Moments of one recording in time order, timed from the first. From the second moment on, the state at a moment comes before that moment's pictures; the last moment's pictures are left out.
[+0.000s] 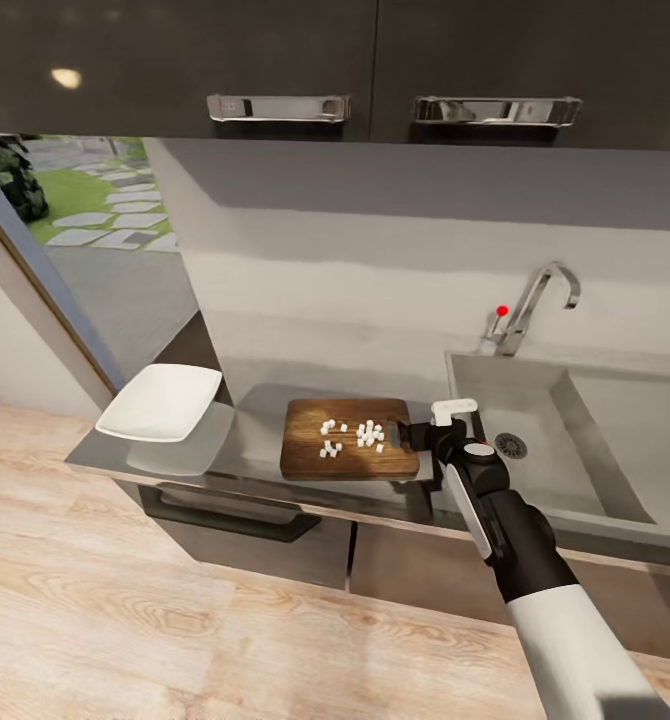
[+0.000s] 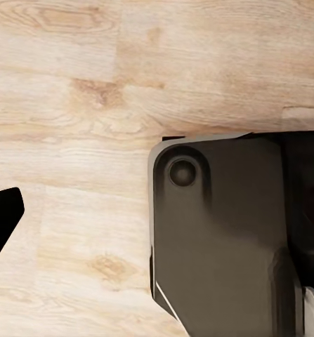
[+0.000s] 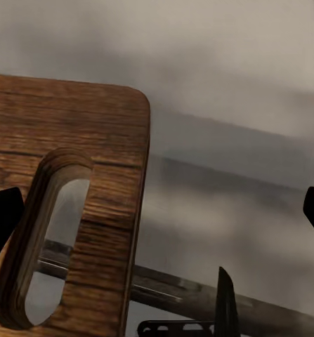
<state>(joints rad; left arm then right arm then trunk) 0.29 0.08 -0.23 -0.71 0.13 -0.38 0.19 -0.70 0.01 0.15 -1.25 -0.04 0.59 -0.05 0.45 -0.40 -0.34</state>
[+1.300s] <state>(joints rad) 0.29 0.08 -0.23 -0.70 0.13 -0.38 0.19 -0.70 0.01 0.15 -1.24 -0.04 0.59 -0.05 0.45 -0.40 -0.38</state>
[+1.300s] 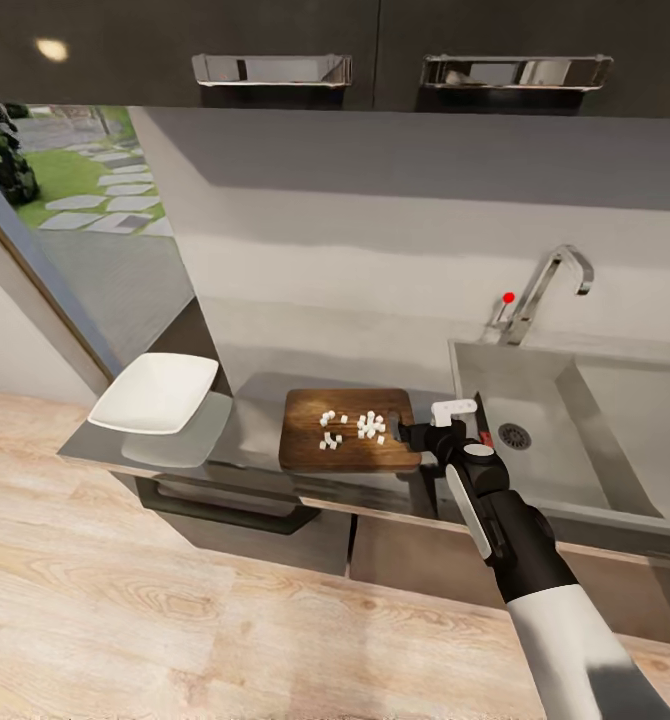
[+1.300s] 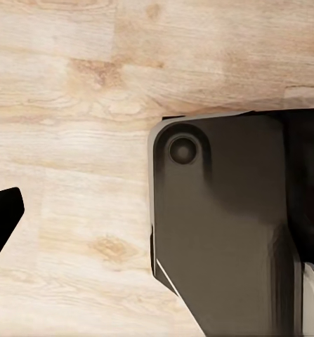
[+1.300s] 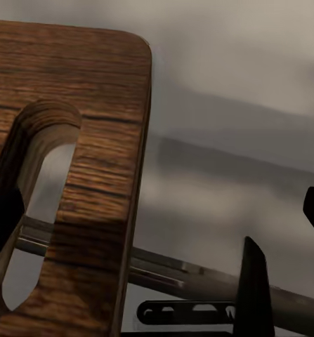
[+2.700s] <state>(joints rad) 0.28 0.08 -0.23 -0.68 0.13 -0.38 0.19 -0.71 0.01 0.15 -1.23 -0.03 0.59 -0.05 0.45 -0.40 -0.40</state>
